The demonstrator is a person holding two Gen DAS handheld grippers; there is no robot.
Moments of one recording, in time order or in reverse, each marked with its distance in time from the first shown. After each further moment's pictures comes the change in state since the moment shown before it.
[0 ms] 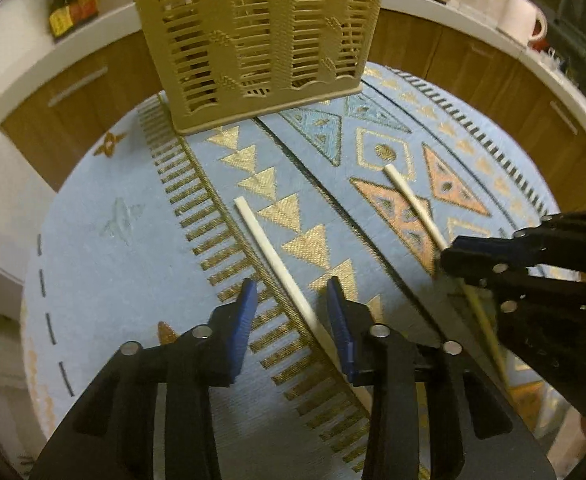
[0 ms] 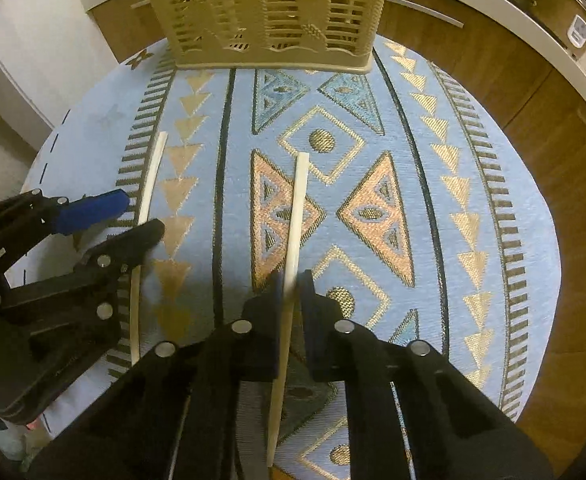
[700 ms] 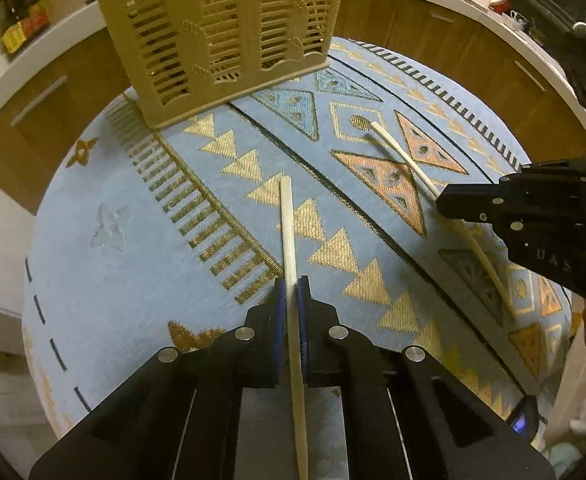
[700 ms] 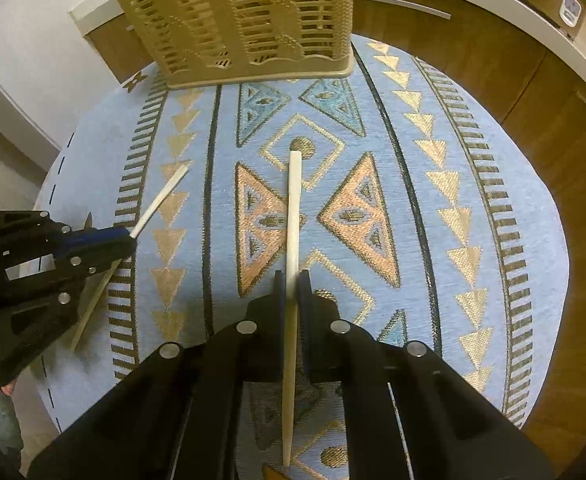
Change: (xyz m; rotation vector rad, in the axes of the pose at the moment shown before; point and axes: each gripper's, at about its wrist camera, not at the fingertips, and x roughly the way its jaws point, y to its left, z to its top) left arm -0.005 0.014 0.001 0.127 0.090 -0.134; right arm -0.010 -0.030 -0.005 0.064 -0.024 0.064
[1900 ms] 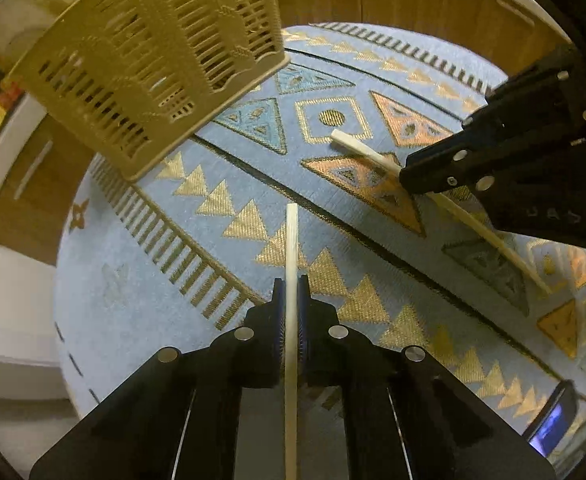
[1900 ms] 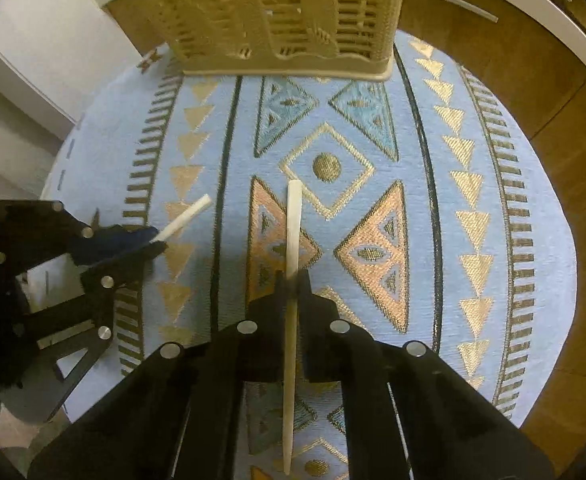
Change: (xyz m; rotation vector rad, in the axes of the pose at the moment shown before) left arm 0.019 -0.050 0.028 0.188 0.032 0.109; right arm 0.010 0.000 0.032 -0.098 0.093 0.080
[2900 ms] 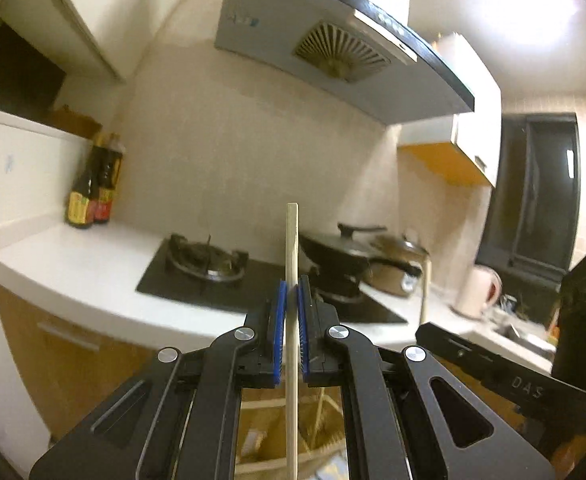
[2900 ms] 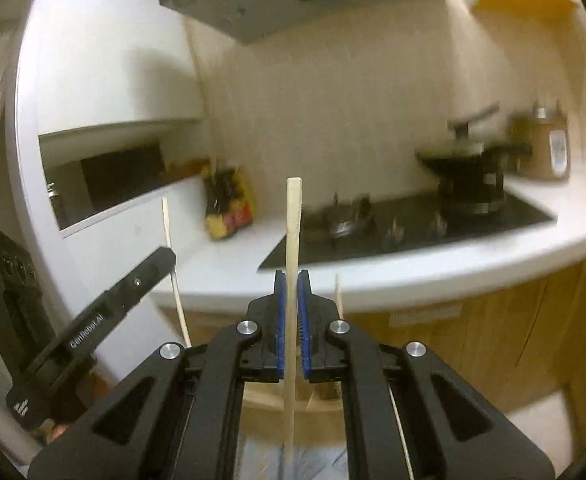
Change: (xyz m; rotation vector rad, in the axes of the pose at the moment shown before) left arm -0.179 0.092 0.098 -0.518 -1.140 -0.015; right arm -0.201 -0.034 0.091 0.091 -1.038 0.091
